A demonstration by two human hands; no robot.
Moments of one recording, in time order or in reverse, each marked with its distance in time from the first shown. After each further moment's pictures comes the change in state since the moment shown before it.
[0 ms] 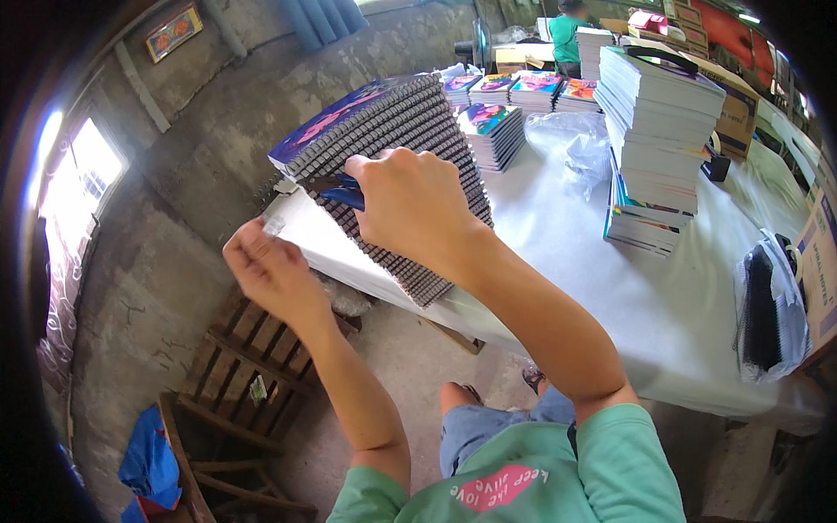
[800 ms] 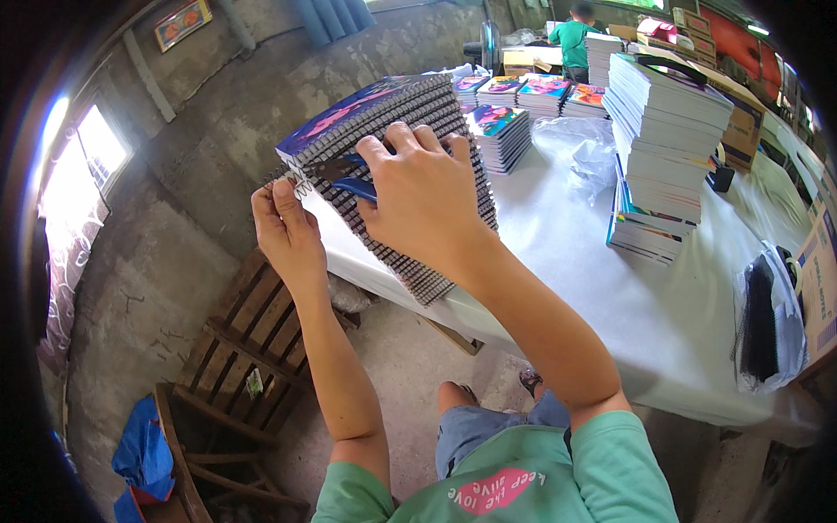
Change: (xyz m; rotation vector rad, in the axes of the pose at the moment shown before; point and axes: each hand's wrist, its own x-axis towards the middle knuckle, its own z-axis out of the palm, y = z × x) left_hand 0.024 -0.020 0.008 0.175 -0.219 0.029; right_hand -0.004 -0.002 0.006 -0.133 0.198 -0.048
